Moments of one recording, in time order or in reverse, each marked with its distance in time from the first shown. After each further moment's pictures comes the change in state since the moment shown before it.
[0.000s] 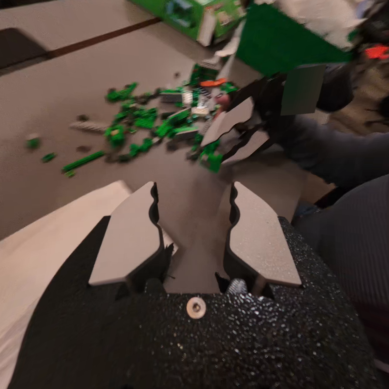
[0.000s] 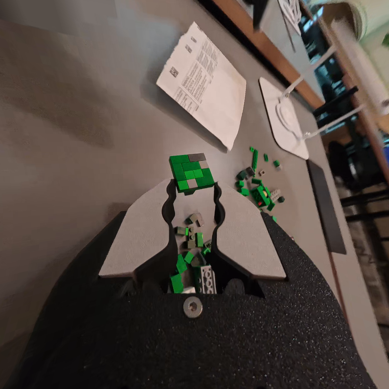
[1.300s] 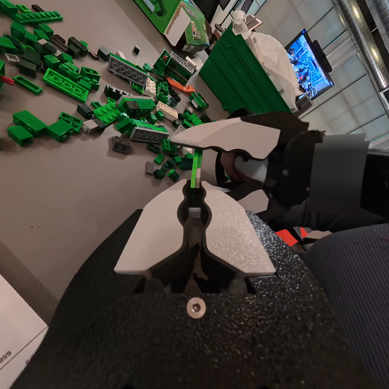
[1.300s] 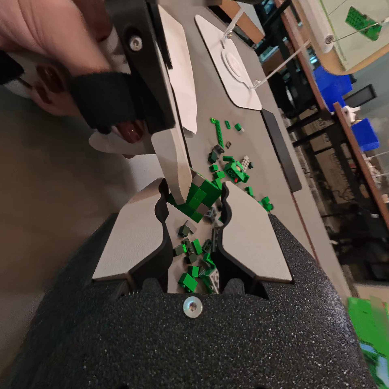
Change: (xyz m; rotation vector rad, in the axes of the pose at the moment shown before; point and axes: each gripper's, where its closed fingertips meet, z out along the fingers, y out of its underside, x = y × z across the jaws) left arm 0.017 0.024 0.118 0.117 0.318 -0.371; right arm 0.021 0.002 0.024 -0.262 0.361 0.128
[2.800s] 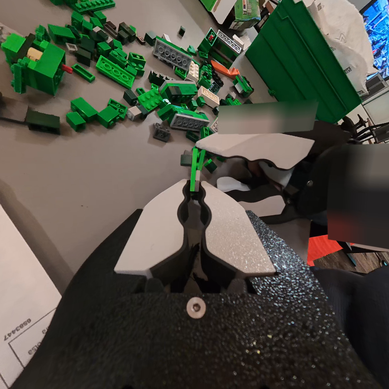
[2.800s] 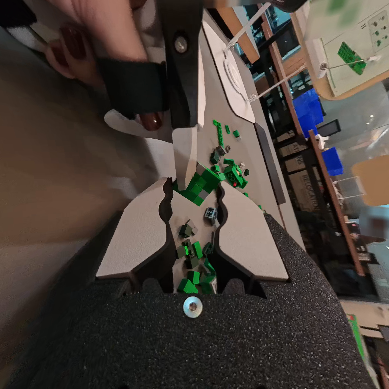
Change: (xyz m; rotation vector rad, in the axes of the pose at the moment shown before) left arm -0.034 0.010 -0.001 -0.061 -0.204 0.034; right arm -0.009 0.012 0.010 0.052 0.050 -0.142
